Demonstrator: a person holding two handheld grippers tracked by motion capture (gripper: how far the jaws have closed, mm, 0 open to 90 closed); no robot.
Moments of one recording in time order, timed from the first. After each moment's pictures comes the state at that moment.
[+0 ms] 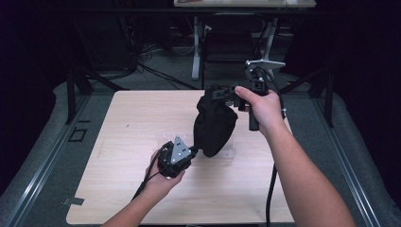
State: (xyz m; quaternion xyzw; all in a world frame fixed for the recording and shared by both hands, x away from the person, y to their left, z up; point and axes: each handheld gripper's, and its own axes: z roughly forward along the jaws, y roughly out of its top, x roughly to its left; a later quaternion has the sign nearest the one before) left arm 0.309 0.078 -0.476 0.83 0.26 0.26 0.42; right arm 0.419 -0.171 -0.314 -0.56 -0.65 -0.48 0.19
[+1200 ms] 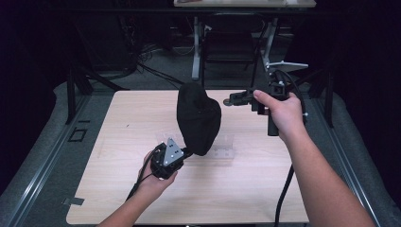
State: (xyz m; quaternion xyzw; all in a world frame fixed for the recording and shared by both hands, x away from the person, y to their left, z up) left arm 0.310 0.099 -0.483 0.83 0.26 0.26 0.42; right arm 0.398 -0.209 -0.306 -0.58 -0.65 -0.47 0.13
